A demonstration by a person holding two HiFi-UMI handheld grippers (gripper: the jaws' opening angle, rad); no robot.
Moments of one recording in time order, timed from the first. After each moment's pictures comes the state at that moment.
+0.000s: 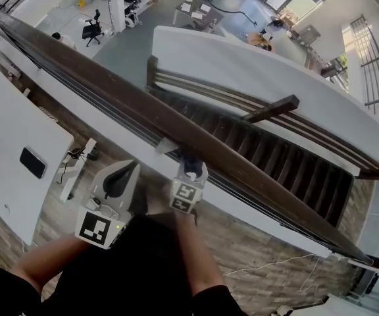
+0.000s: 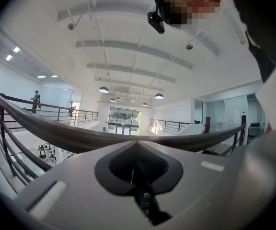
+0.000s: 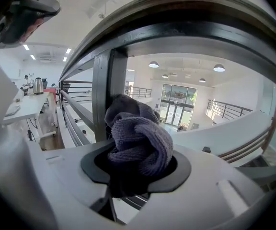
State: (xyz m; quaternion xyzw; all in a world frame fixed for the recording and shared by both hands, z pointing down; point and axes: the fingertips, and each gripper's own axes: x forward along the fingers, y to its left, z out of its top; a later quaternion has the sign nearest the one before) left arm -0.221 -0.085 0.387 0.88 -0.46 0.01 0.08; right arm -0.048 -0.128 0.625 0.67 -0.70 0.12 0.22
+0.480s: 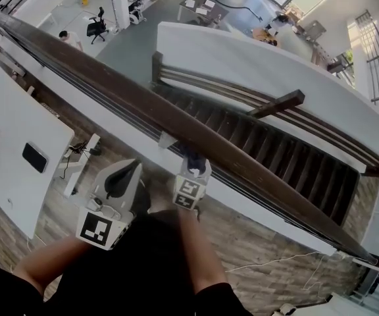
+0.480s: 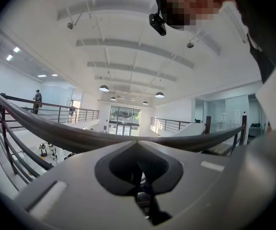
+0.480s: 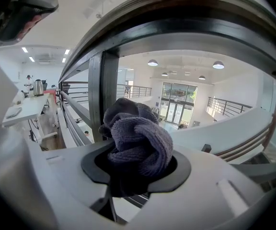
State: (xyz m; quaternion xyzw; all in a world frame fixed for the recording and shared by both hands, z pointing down) left arm -0.210 -0.071 0.384 0.88 -0.46 0.03 0.08; right arm -0.038 -0.120 0.628 0.66 -0.71 0.14 0.21
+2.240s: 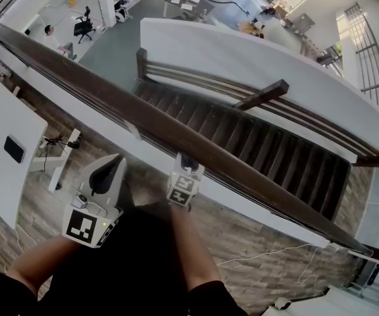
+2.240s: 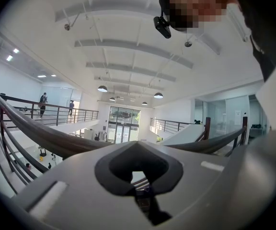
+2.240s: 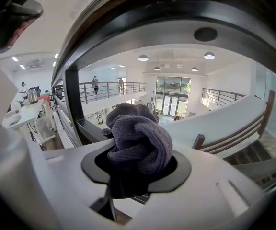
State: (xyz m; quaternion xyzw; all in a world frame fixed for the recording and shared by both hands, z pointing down) left arm -0.137 -0.050 0.362 0.88 -0.46 0.02 0.08; right arm 0.057 -0.088 0.625 0.68 -0.68 0.19 0.20
